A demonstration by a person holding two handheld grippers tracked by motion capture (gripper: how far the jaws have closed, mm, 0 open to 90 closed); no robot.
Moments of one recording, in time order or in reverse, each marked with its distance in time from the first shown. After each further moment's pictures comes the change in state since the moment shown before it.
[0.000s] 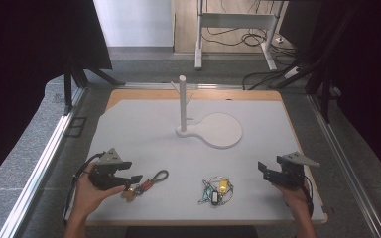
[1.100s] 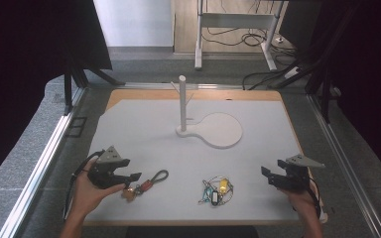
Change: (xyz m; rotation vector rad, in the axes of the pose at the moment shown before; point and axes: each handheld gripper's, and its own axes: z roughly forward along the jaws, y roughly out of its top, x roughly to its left) left arm -0.005 0.008 -0.004 0.032 0.037 0.024; right arm -0.006 -0.003 -0.014 0.050 0.059 -0.036
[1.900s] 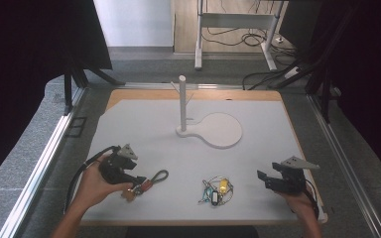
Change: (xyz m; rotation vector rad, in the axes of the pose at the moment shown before) left arm -0.009 0.032 0.014 0.261 -0.033 0.076; right arm 0.008 -0.005 0.004 0.027 0.053 -0.052
